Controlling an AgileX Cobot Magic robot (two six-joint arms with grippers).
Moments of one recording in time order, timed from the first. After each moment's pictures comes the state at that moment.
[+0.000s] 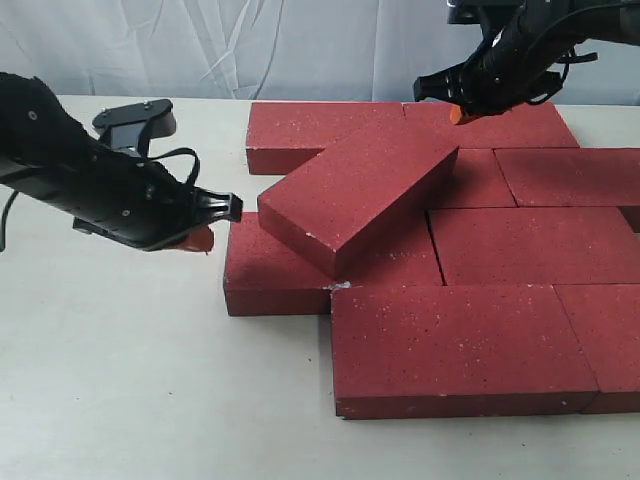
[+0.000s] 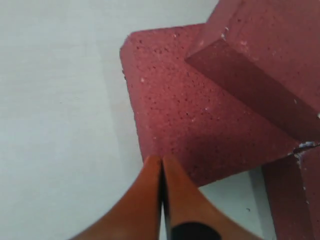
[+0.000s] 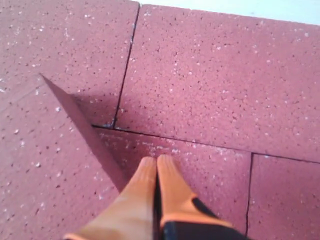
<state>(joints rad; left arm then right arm) -0.42 1.61 -0.89 -0.52 0.46 0.10 0.19 2.07 -1.62 0.09 0.64 -0.03</state>
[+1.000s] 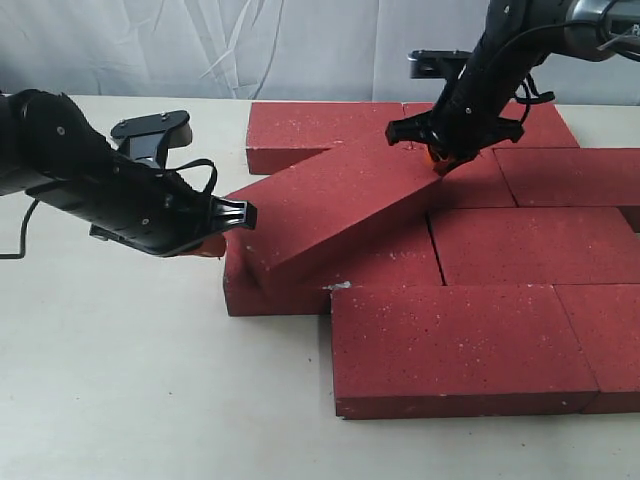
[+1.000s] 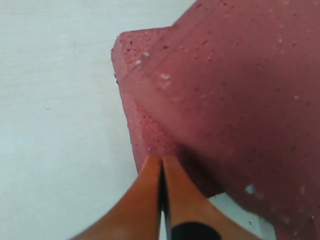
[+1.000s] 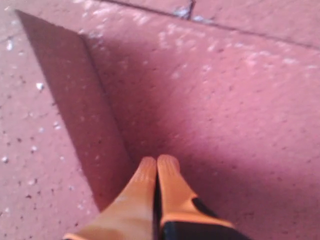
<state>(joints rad) -0.45 1.66 -0.89 -0.54 0.40 0.11 0.23 2.22 -1.78 0.24 1.03 -0.14</state>
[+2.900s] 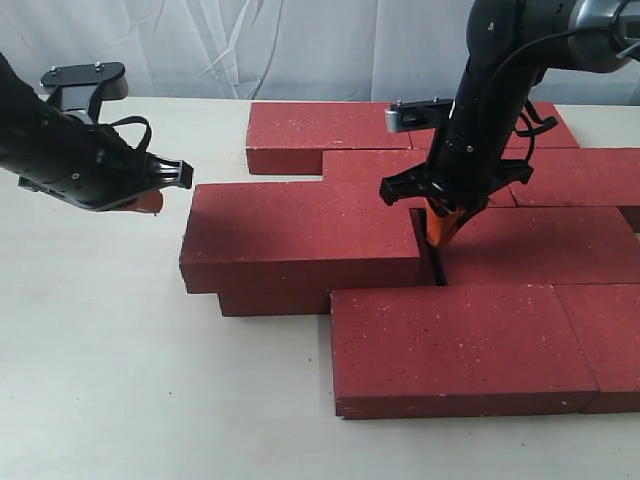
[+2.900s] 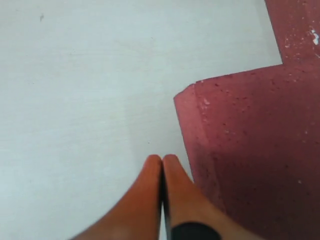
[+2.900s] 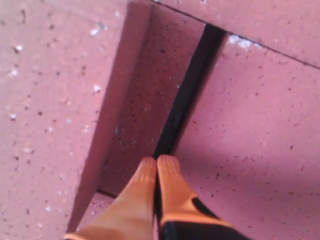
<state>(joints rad) -0.28 1.60 -0.94 -0.36 0.48 0.11 0.33 2.04 -1.53 0.19 1.21 -0.13</state>
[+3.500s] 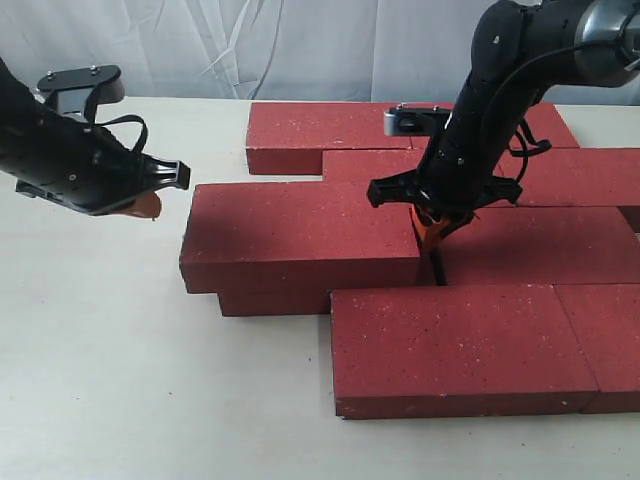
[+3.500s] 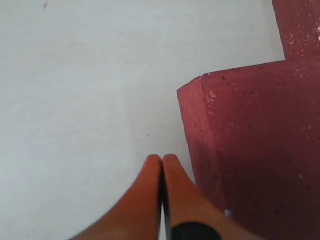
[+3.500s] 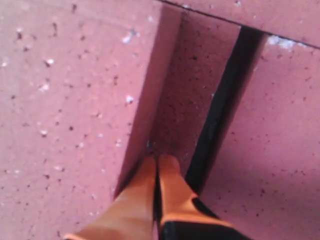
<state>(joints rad) -0.26 1.60 -0.94 -0.38 0.51 0.11 0.33 2.02 -1.44 0.29 1.09 -0.11</state>
